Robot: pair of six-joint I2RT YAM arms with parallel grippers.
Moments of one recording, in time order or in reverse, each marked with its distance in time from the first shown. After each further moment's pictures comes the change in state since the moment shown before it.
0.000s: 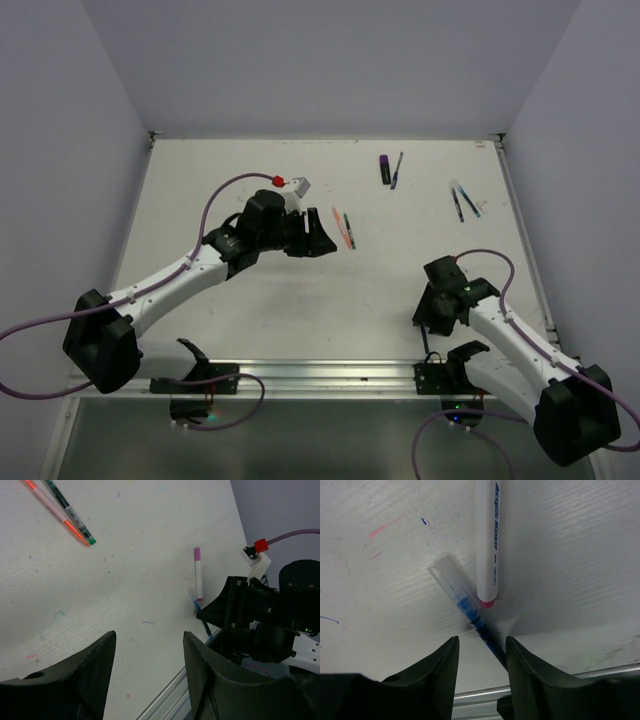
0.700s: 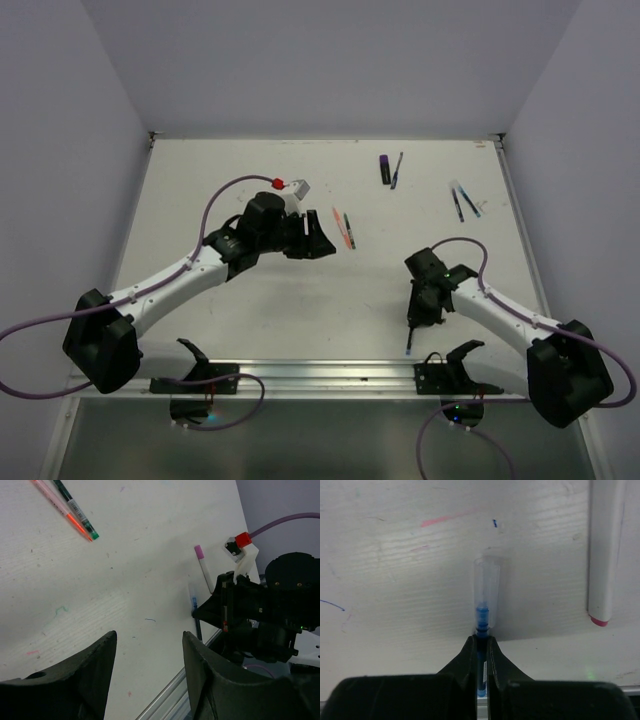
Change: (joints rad) left arm 0.000 0.000 -0.016 0.006 -0.001 -0.005; right arm 0.092 0.219 0.059 0.084 -0.021 -0.101
